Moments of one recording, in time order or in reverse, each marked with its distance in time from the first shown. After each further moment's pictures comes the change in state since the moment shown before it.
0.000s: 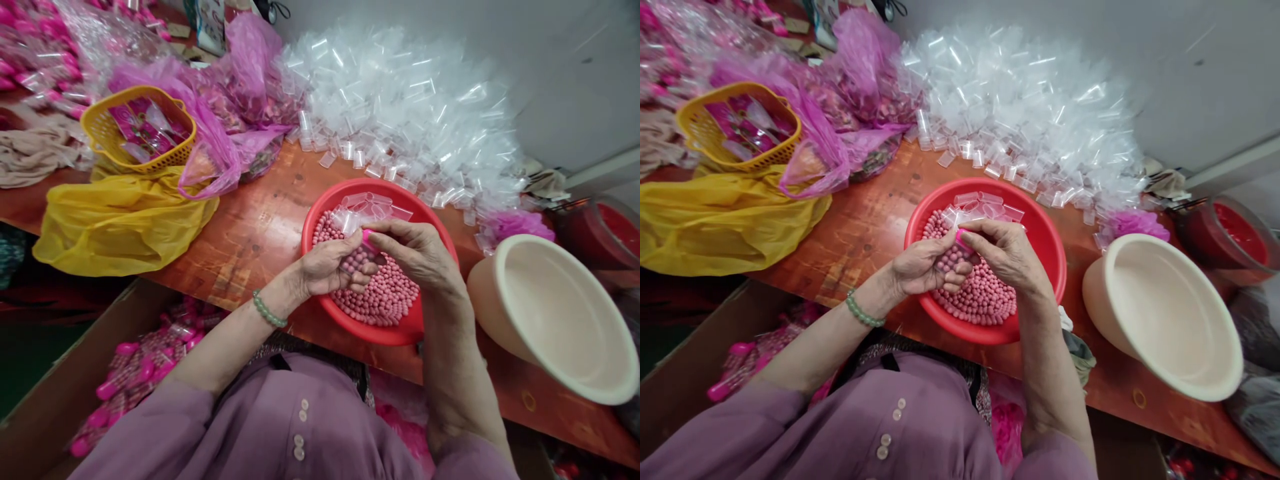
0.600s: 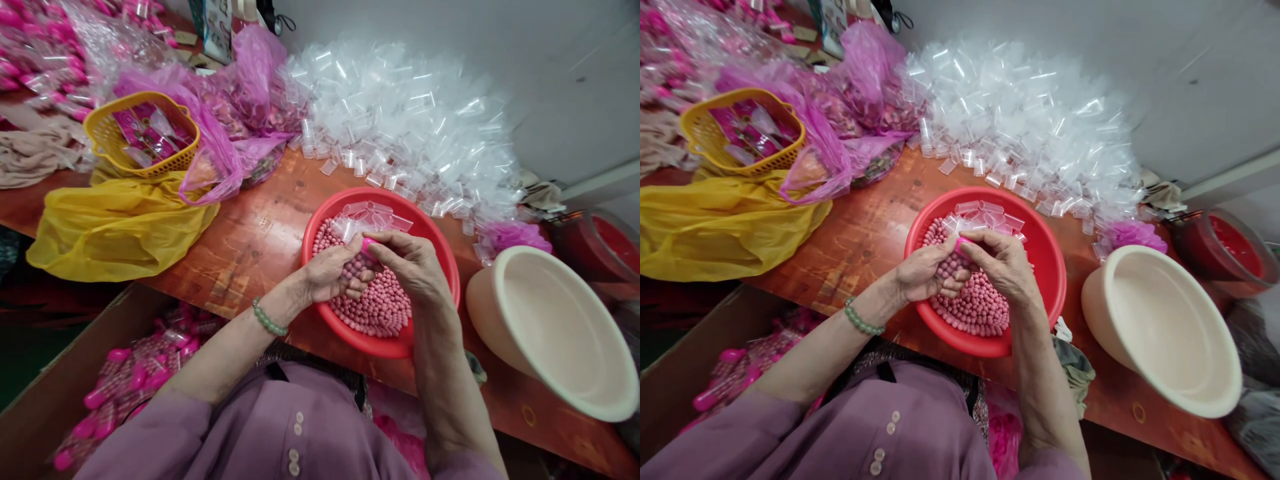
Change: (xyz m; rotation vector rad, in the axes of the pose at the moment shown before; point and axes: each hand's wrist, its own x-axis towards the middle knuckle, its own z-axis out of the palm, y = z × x) left_hand 0.008 -0.001 -0.004 0.051 0.087 0.044; right_hand -0.001 0.012 0.010 0.123 0.084 0.035
